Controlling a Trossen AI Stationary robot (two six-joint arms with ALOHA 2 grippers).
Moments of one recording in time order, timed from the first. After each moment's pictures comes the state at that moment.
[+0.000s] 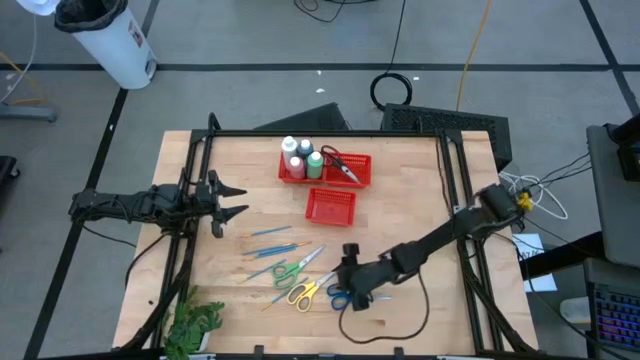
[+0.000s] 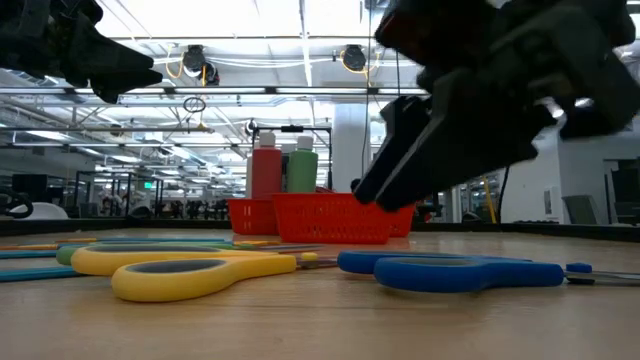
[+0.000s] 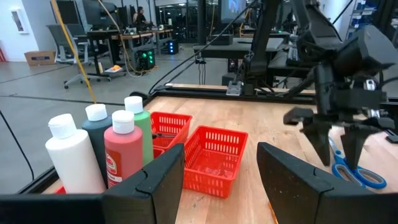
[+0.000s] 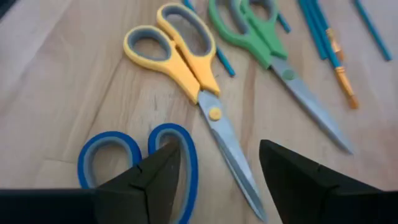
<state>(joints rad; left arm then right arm) -0.10 0.15 0.20 -0.10 -0.27 0.00 0.46 1.86 0.98 0.12 0.29 0.15</state>
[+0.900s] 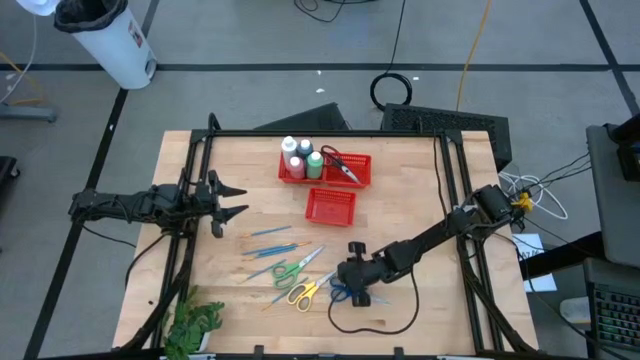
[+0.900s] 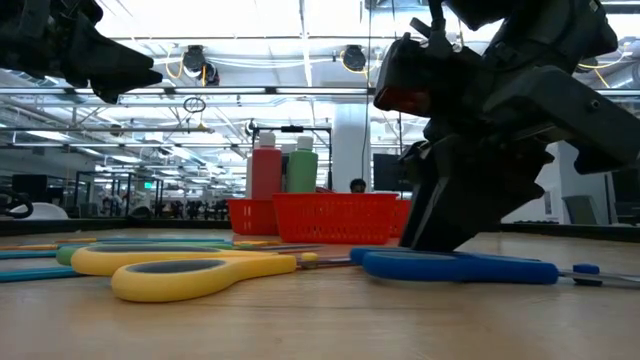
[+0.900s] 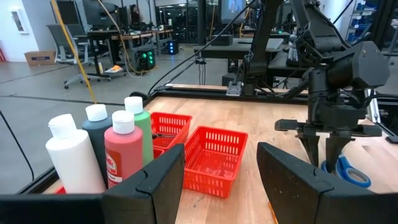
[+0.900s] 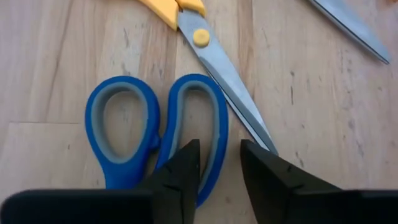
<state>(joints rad) -0.09 0.15 0.20 -0.10 -0.27 0.00 0.42 1.90 1.00 -0.19 0.21 0.32</state>
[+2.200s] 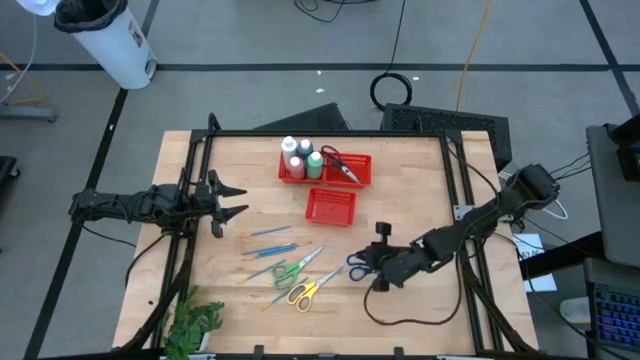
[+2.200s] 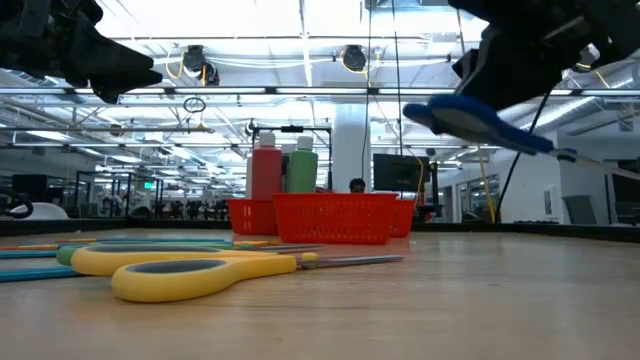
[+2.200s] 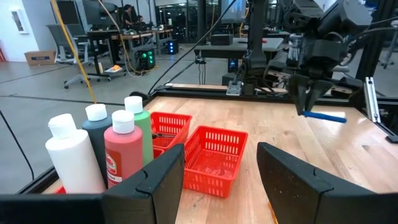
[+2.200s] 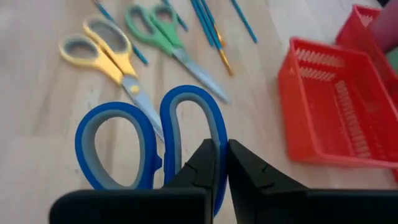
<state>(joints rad) -0.09 0.15 0.20 -0.10 -0.27 0.00 0.51 1.47 0.80 -0.11 0.53 0.30</state>
